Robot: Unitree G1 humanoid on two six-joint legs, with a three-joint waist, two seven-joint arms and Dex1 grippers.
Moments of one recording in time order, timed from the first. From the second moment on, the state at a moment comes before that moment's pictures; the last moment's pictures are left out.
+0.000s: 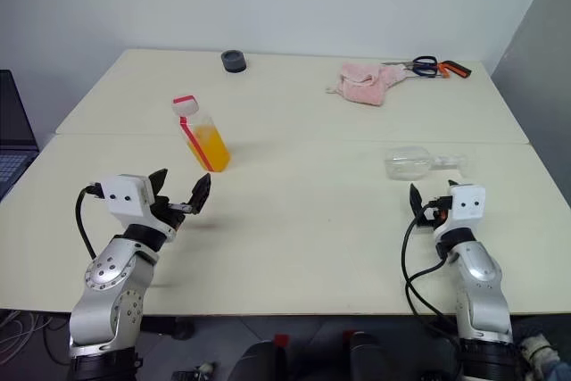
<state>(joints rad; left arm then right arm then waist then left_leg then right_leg) -0.08 0.33 0.27 -0.24 -0.31 0.25 -0.28 -0.11 -0.27 -0.22 -0.07 0.21 0.12 0.26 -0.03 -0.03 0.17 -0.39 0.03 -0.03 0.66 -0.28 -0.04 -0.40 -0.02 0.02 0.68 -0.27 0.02</state>
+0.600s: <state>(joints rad) -0.10 0.33 0.27 -0.18 -0.29 0.20 -0.28 -0.11 -0.29 -0.21 -0.07 0.21 0.12 0.27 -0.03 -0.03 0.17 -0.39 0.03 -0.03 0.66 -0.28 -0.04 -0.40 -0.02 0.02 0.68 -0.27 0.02</state>
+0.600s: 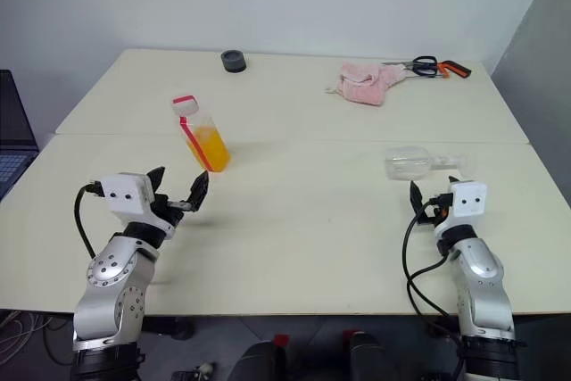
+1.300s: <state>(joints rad) -0.38 0.47 0.32 0.05 -0.36 0.29 -0.36 -0.19 -0.42 0.04 -0.36 0.36 0.43 0.58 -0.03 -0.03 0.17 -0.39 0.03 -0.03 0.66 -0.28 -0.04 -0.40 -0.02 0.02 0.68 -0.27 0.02</state>
